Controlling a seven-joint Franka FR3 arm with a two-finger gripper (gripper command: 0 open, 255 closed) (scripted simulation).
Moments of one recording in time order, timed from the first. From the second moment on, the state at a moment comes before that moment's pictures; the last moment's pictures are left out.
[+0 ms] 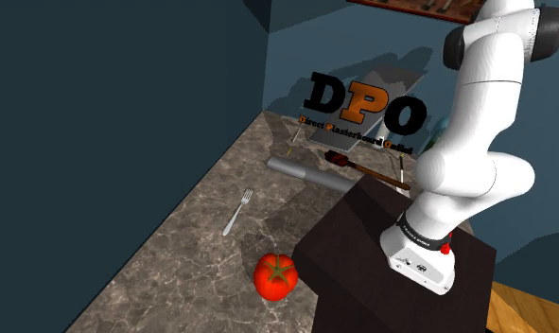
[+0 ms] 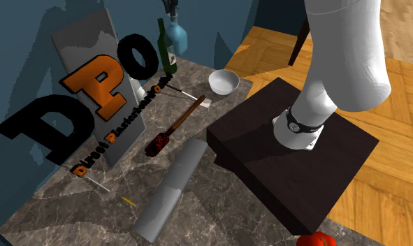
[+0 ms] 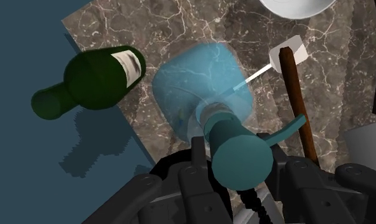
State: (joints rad) arm -0.79 0.61 -0.88 -1.41 0.48 1.77 -1.66
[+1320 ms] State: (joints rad) arm -0.79 0.70 -0.83 -1.56 0.56 1.98 -1.72
